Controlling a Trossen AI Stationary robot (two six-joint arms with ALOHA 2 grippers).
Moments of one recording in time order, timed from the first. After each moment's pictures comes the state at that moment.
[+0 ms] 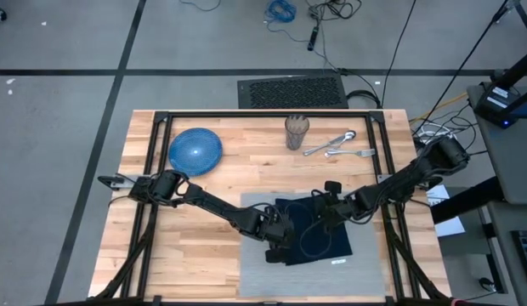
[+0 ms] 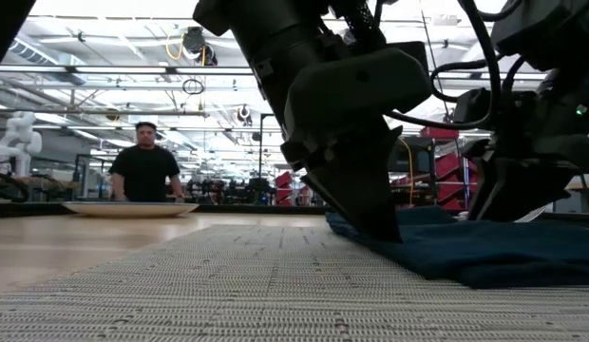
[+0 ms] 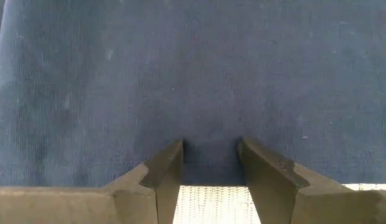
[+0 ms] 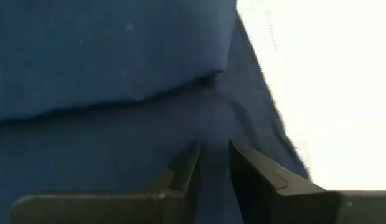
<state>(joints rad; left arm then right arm) -0.34 2.24 1.61 -0.48 -0.16 -0.33 0.40 1.43 0.51 -0.20 0.40 0.41</state>
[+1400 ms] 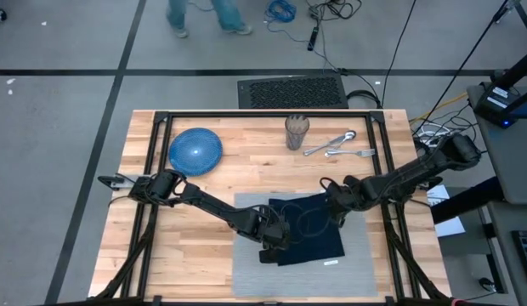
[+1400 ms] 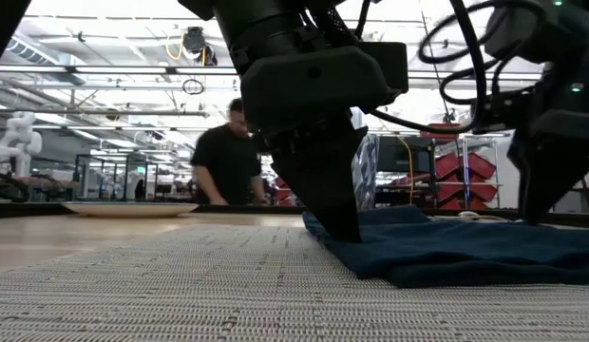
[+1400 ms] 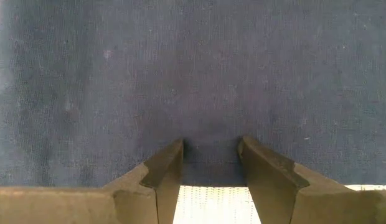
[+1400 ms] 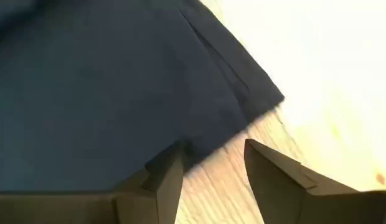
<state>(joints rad) -0.34 2.24 1.61 -0.60 -0.16 -0.33 0.31 1.27 0.56 -0.63 0.21 0.80</state>
